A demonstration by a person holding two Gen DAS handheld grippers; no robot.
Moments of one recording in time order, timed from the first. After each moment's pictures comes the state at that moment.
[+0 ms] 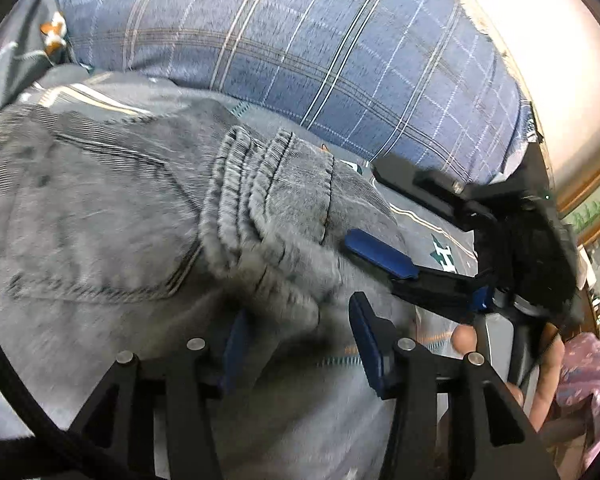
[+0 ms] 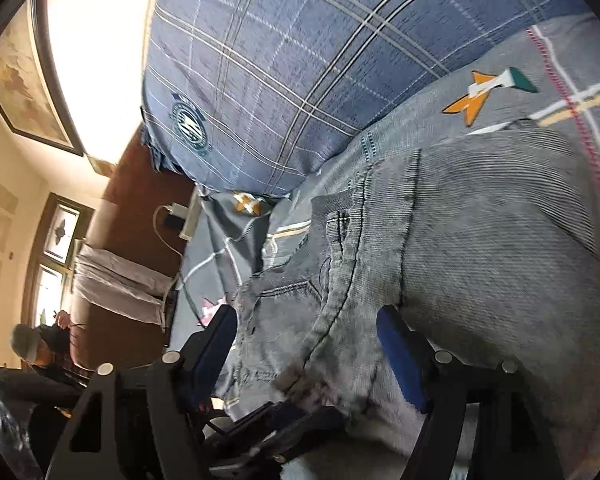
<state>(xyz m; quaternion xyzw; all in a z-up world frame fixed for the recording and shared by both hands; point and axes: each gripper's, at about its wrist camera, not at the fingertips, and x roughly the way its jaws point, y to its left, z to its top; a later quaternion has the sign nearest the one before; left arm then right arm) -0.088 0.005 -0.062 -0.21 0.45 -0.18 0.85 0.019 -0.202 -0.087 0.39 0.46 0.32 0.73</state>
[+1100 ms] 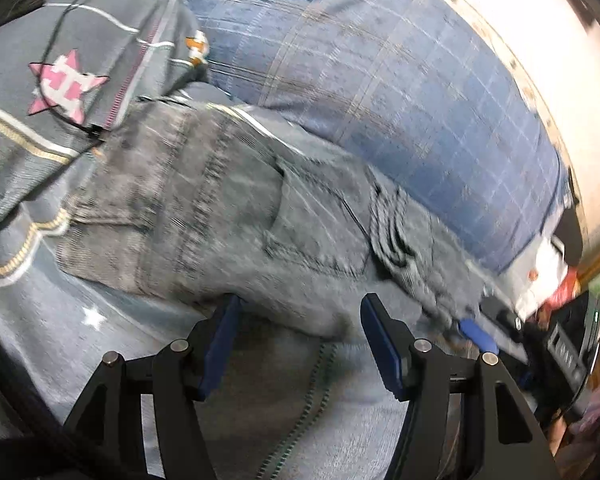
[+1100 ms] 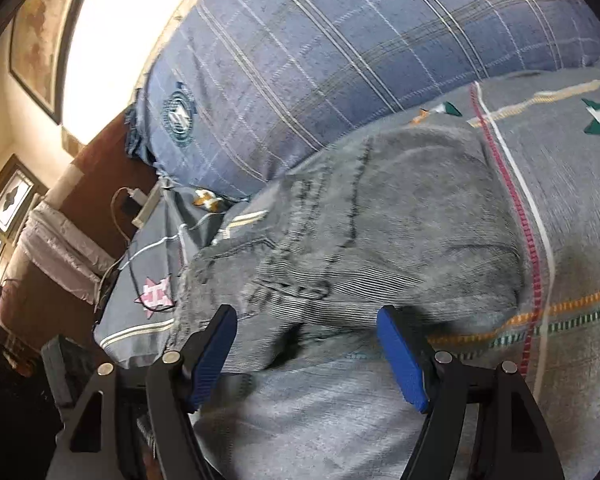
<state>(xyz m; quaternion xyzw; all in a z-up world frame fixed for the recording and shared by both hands) -0.151 0.134 -0.062 -0.26 0.40 -0.05 0.88 -0.090 -0.188 -0.070 0.28 0.40 0.22 0.84</state>
